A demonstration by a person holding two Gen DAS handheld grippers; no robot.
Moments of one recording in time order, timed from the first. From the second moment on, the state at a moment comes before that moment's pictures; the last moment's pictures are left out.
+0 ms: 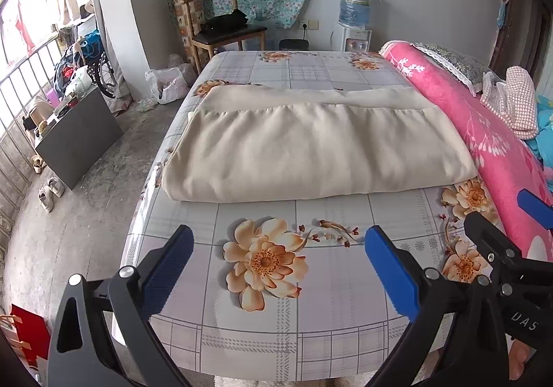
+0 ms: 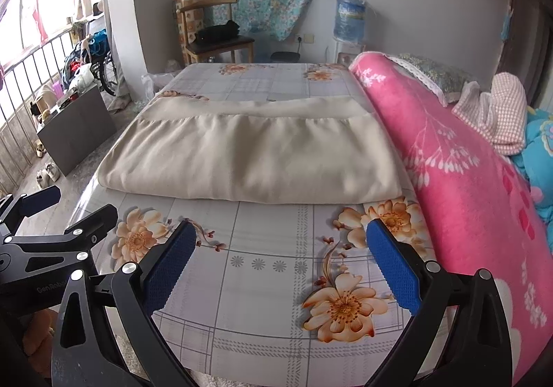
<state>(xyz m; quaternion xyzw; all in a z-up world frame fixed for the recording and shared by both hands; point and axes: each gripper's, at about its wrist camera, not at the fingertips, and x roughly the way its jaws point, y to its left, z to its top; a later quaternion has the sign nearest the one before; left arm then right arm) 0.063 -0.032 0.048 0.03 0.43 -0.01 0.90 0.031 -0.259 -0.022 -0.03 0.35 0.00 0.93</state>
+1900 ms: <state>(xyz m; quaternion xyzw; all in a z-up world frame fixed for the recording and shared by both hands) 0.067 -0.026 0.035 0.01 0.45 -0.01 0.89 0.034 -0.261 -0.027 -0.03 0.37 0.00 0.93</state>
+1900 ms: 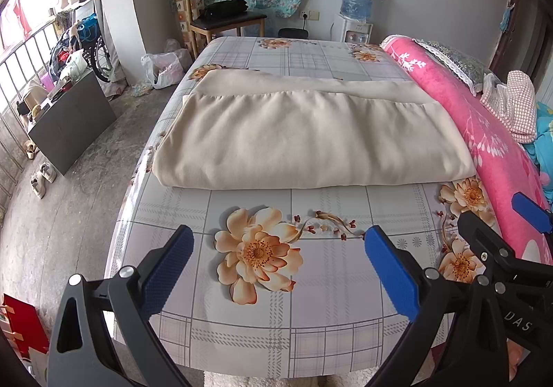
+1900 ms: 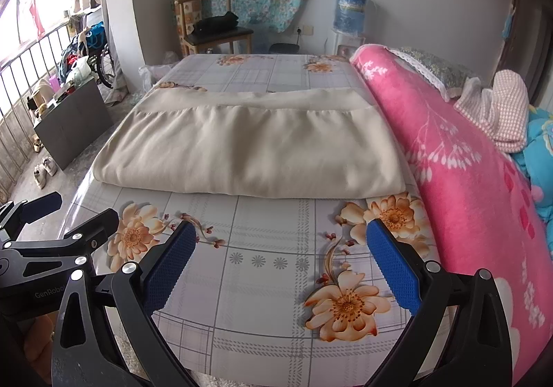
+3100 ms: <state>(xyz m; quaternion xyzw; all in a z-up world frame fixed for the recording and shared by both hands) 0.067 -0.026 0.036 0.01 0.45 -0.01 0.89 0.037 -0.258 -0.026 -0.03 0.37 0.00 0.93</state>
